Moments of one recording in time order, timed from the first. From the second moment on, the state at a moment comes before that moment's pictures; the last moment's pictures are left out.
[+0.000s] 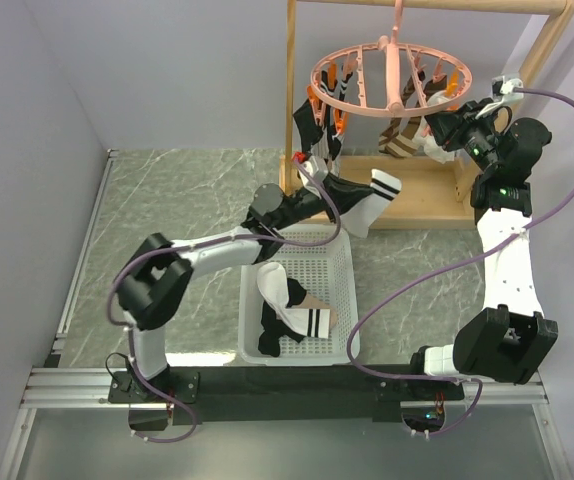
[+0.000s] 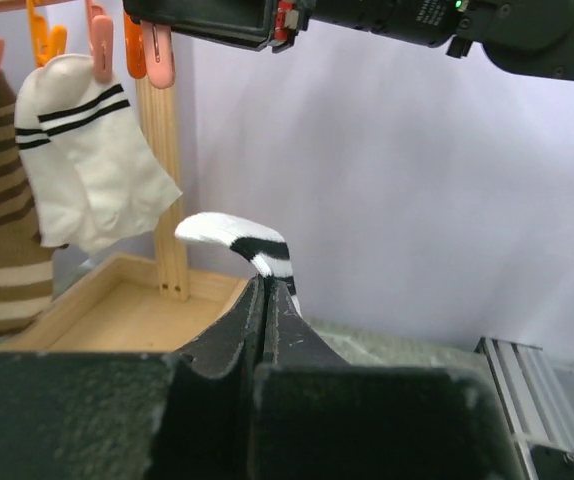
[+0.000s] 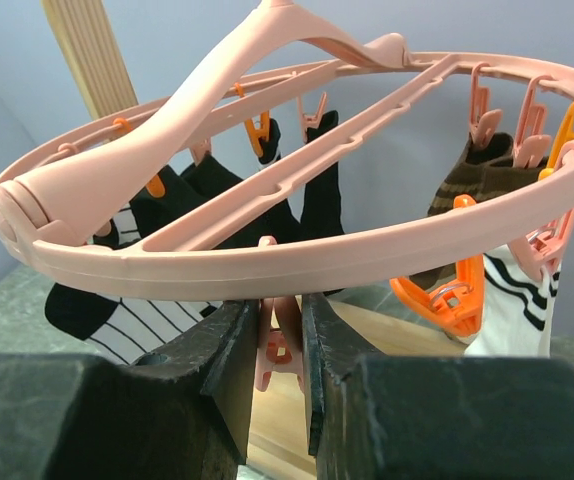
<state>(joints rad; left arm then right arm) -0.82 1.83 1.27 1.00 0.46 -0.29 -0.24 1.36 1.37 0.15 -0.67 0.26</state>
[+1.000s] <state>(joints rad) -0.88 2.18 1.65 1.14 0.25 0.12 -0.24 1.42 1.37 0.16 -0.70 0.40</state>
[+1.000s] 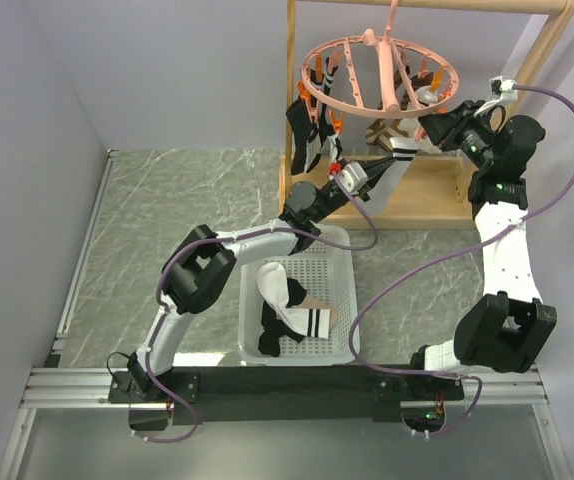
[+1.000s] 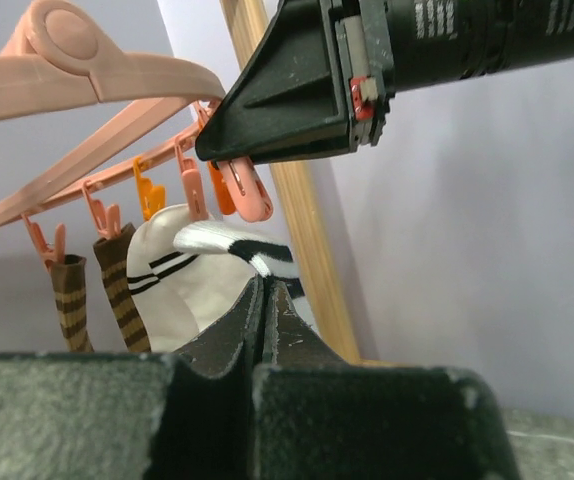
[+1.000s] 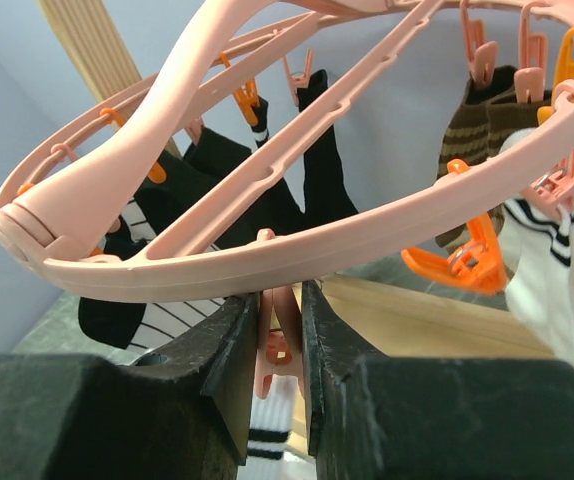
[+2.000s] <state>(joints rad) -0.88 2.24 1.68 1.28 0.37 0.21 -0.24 1.42 1.39 0.15 -0.72 0.44</state>
